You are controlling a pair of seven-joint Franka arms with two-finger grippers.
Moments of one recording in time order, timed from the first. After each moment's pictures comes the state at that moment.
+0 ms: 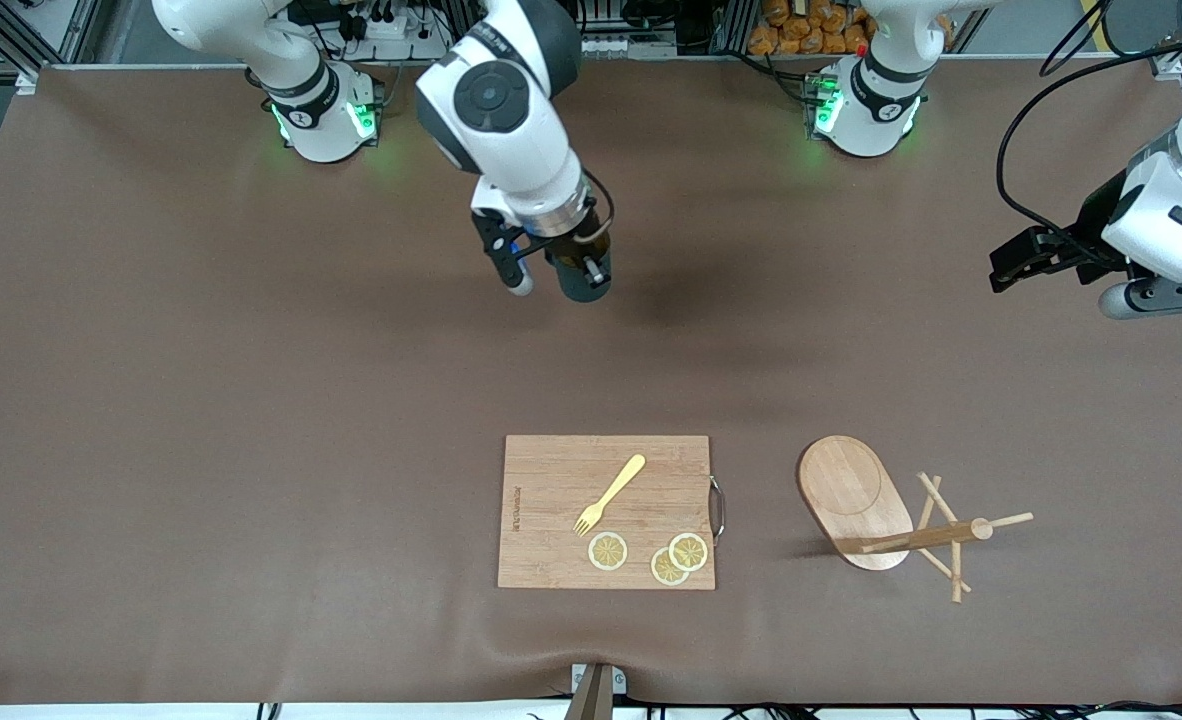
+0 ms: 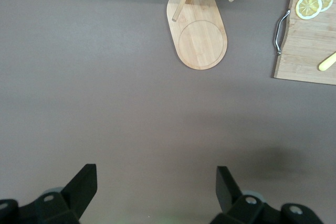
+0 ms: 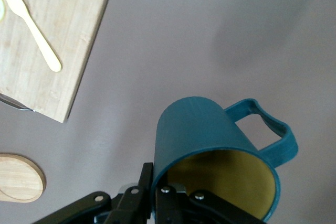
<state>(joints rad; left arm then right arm) 0.14 0.04 -0.26 -1.57 0.01 1.57 -0.22 0.86 0.35 -0.04 -1.66 0.22 2.16 1.84</state>
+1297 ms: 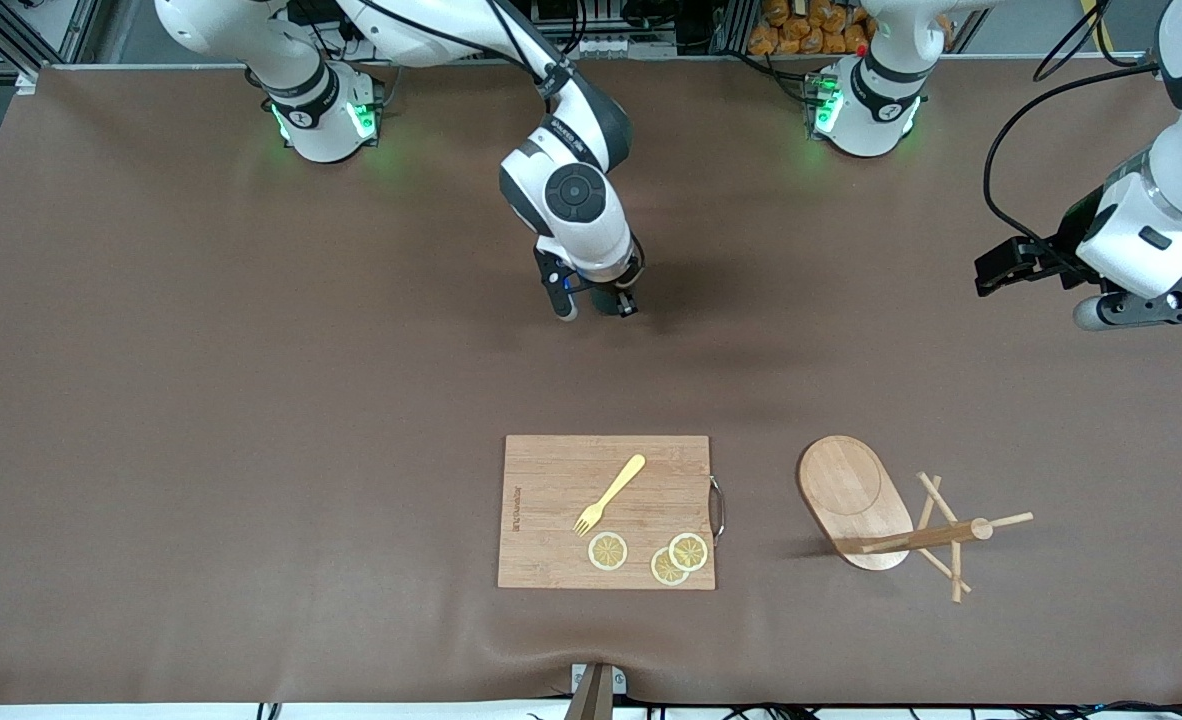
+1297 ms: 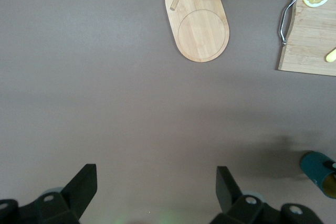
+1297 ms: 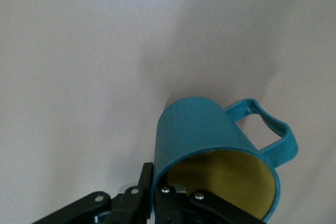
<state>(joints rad) 0.13 0.05 -0.26 -1.59 0.01 1.57 -0.22 0.94 0.61 -0.04 -1.67 0.29 2.33 1.92</state>
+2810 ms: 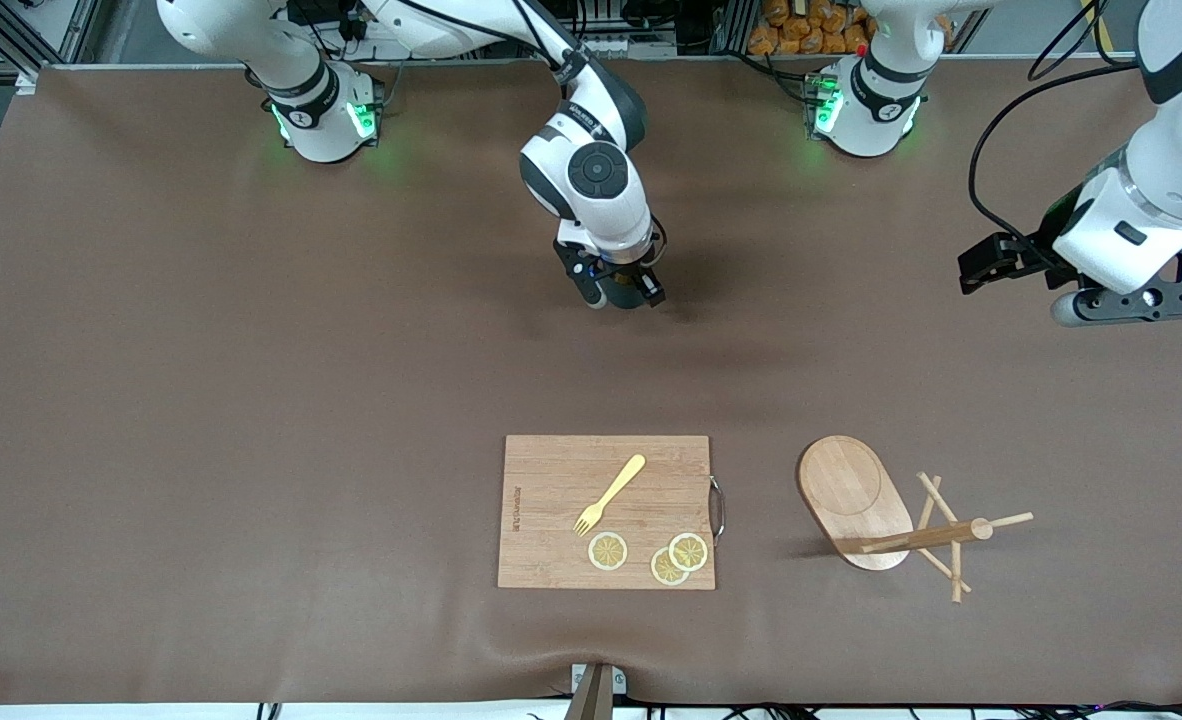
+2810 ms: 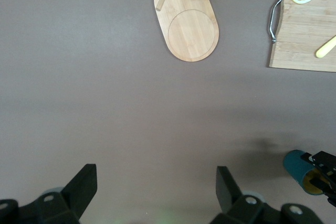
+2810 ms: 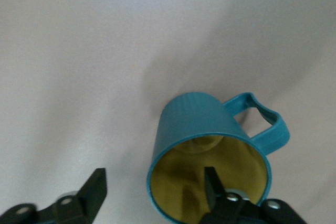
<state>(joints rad) 0.13 0.05 -0.30 -1.59 0.01 1.58 -0.23 0.99 0.63 -0.04 -1.65 0.29 2.38 1.81</state>
